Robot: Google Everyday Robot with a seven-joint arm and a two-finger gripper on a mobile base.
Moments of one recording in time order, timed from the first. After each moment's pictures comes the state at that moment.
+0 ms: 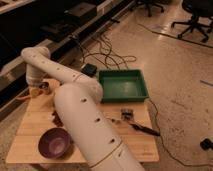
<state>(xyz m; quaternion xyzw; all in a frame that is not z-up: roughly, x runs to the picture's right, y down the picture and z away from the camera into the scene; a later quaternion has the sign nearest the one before) -0.425 0.017 0.833 -0.38 -0.27 -0.14 0.87</state>
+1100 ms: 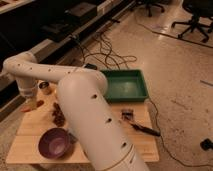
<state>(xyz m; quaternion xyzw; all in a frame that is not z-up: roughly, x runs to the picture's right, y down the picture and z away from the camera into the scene) -0.393 0.078 0.780 -0.39 -0.12 -0.12 0.90</state>
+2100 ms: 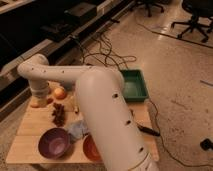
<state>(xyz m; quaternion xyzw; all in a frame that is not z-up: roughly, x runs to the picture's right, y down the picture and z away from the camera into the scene) -0.350 0.064 0.816 -0.34 -0.14 -0.09 0.93</state>
